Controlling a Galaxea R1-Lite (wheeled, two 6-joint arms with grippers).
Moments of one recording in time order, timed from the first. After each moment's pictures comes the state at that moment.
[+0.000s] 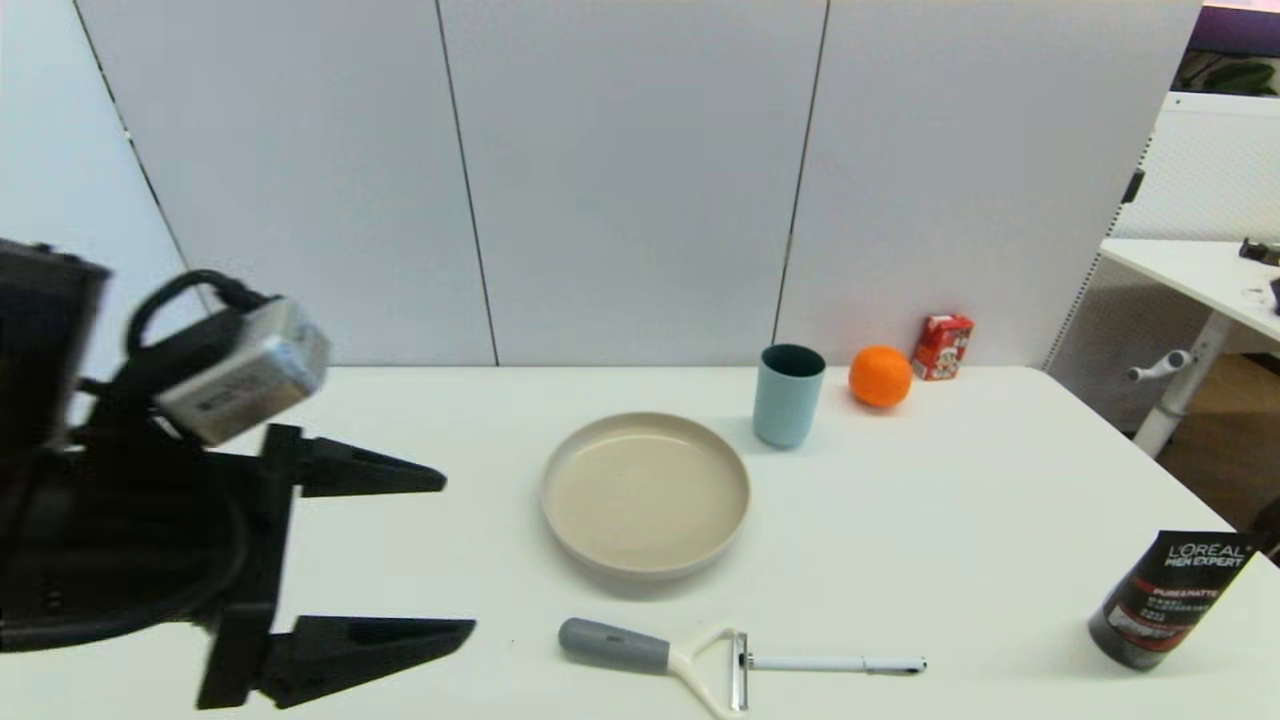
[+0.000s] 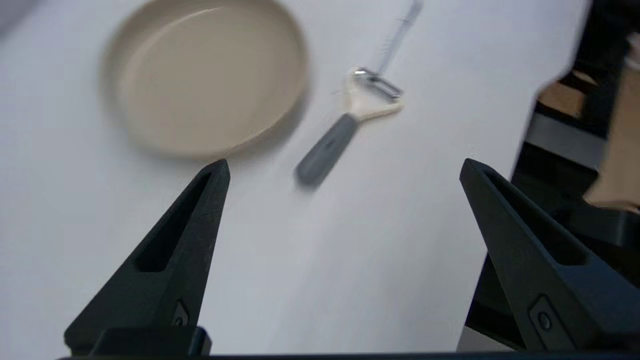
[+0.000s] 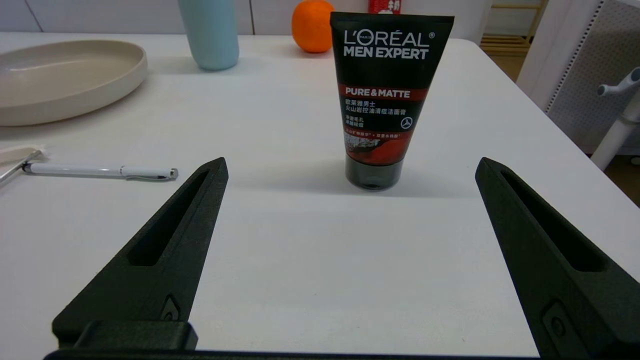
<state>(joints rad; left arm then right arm) -0.47 1.21 -0.88 0.25 -0.54 0.37 0.00 0.00 0.00 0.00 0.01 -0.01</state>
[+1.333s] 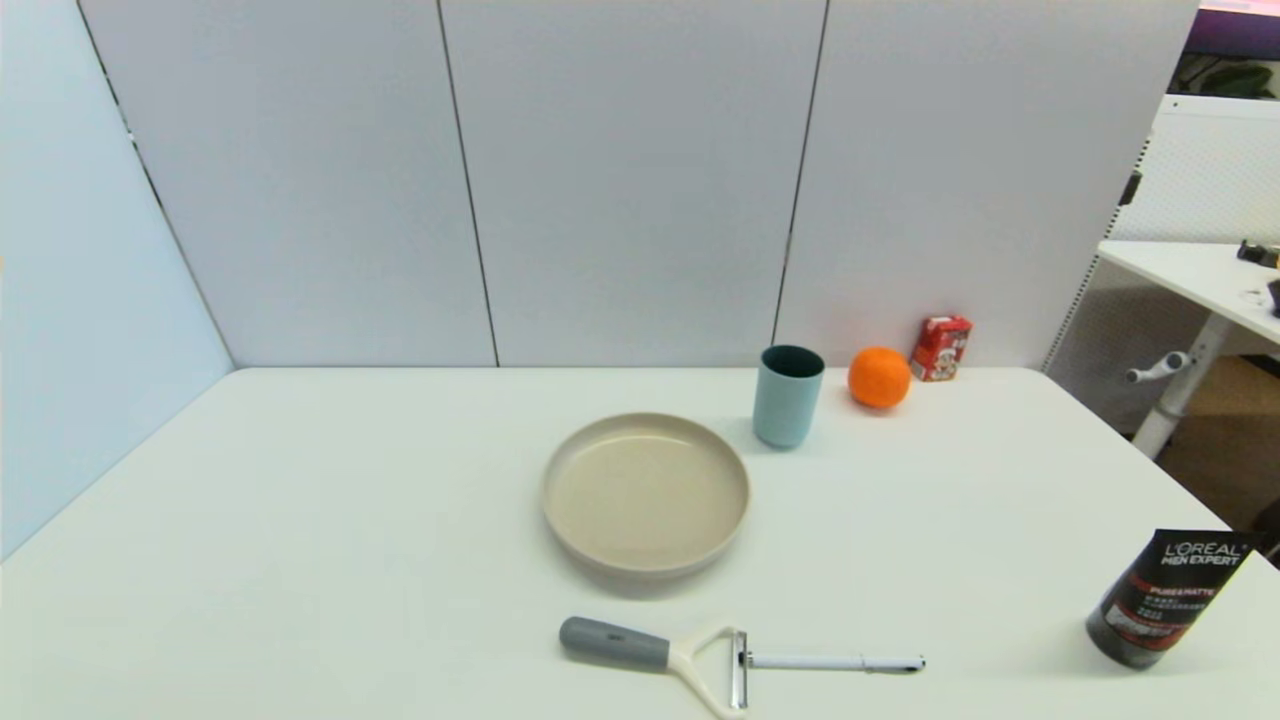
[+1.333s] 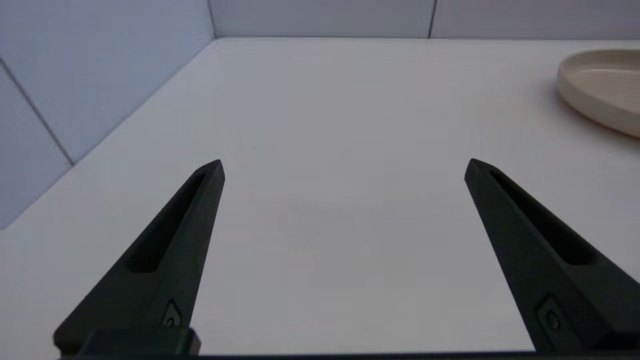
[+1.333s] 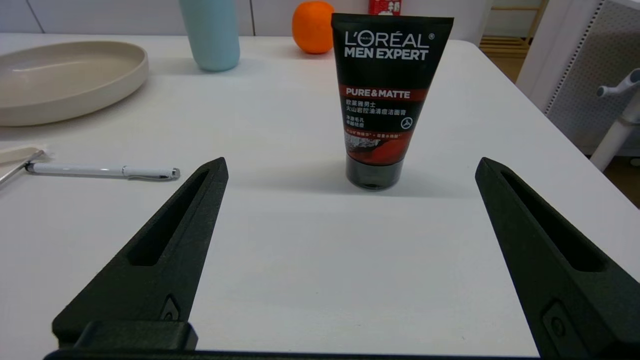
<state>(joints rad) 0.01 0.03 -0.07 0.05 0.08 0.05 0.00 0.00 0.00 0.00 0.01 -0.01</state>
